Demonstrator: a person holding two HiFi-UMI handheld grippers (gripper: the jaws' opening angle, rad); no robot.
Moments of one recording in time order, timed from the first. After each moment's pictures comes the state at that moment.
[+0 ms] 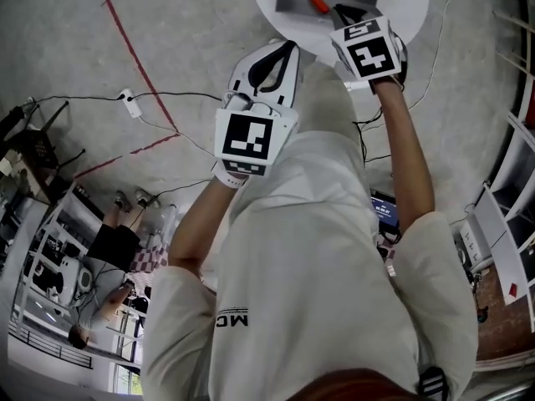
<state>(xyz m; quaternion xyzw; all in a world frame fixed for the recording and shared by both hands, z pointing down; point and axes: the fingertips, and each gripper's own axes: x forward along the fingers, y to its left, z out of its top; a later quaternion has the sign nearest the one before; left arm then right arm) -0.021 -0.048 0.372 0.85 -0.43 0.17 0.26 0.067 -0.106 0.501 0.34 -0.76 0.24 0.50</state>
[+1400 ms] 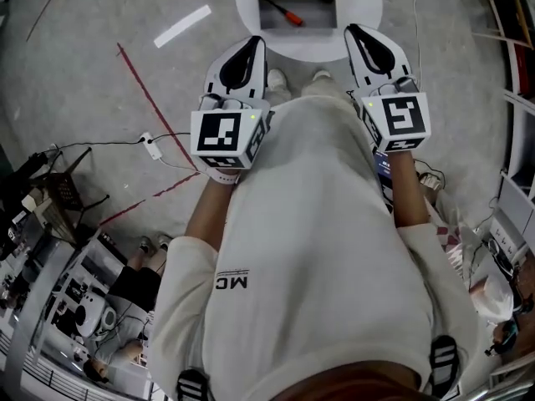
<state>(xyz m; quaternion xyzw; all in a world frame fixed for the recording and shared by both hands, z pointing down) -0.048 -0.037 0.248 0.87 -0.45 0.09 0.18 0.093 -0.036 0.242 0.52 -0.82 0.09 0.21</state>
